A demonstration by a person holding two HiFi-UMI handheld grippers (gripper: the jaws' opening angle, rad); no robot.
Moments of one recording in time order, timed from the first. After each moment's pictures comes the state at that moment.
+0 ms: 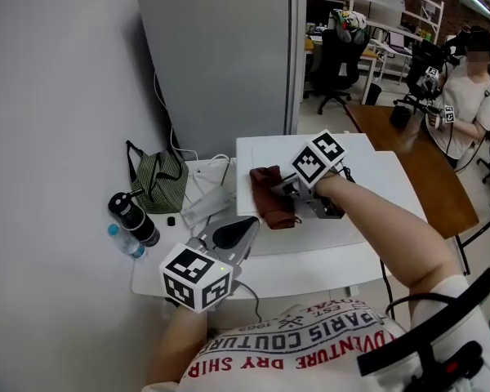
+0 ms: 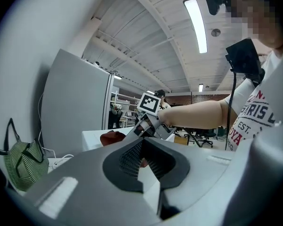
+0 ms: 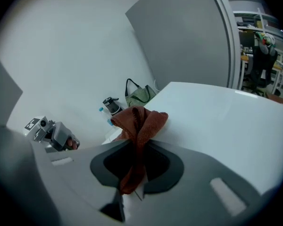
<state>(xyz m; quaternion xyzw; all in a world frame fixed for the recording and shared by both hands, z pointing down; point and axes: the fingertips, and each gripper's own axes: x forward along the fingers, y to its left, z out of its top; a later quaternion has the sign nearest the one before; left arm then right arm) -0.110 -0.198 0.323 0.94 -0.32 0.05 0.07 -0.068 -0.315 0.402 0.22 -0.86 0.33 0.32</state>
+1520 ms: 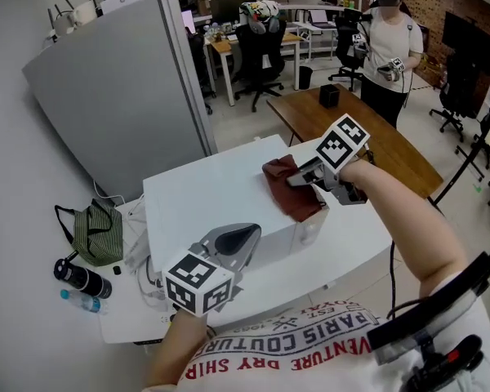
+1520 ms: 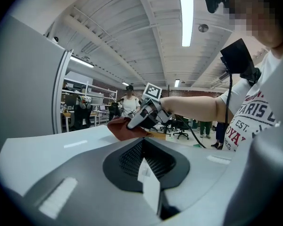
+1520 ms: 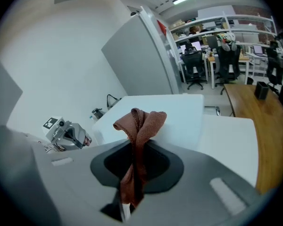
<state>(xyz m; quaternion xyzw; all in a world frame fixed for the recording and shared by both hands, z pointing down) 0.112 -0.211 0.330 0.98 -0.16 0.09 0.06 0.220 -0.306 0.363 0.31 -0.84 0.35 0.25</state>
